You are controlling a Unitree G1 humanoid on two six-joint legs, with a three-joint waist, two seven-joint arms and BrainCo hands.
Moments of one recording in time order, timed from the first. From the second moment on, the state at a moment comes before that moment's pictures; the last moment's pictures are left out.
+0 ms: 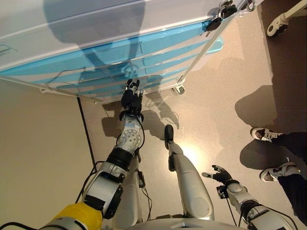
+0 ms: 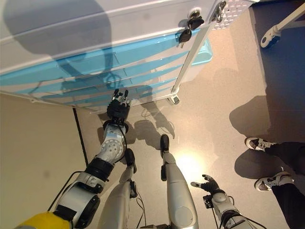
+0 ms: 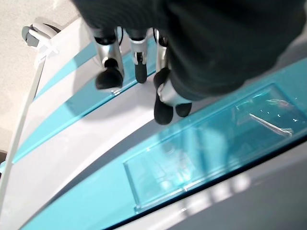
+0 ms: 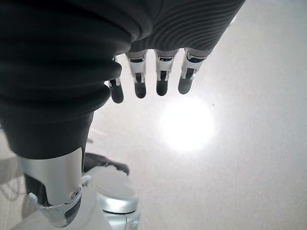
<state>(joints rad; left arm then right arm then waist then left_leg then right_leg) -0.62 0.10 -0.25 0.49 -1.40 -0.38 0.21 -0.21 -0.34 0.33 1.18 0.23 -0.11 -0.07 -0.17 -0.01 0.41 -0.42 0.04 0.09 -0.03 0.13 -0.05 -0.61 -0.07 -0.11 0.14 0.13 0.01</state>
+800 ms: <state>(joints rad) -0.55 0.13 -0.27 0.34 -1.39 -0.33 0.10 -0.20 -0.34 0.32 1.18 0.21 -0.11 -0.05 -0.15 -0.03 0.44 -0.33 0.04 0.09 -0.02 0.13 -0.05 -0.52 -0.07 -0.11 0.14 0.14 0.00</state>
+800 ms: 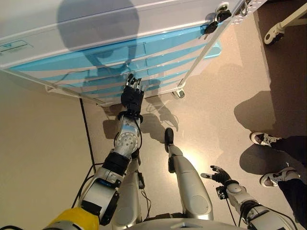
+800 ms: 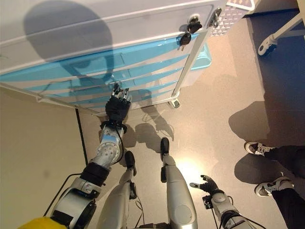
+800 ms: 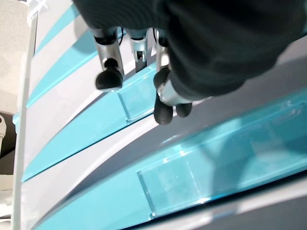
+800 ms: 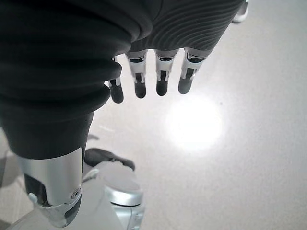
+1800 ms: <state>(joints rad) -0.53 0.19 -0.33 0.42 -1.11 -0.25 0.06 -0.20 -0.34 0.31 1.18 0.21 -0.11 -0.06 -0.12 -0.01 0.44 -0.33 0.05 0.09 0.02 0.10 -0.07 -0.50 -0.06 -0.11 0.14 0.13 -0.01</state>
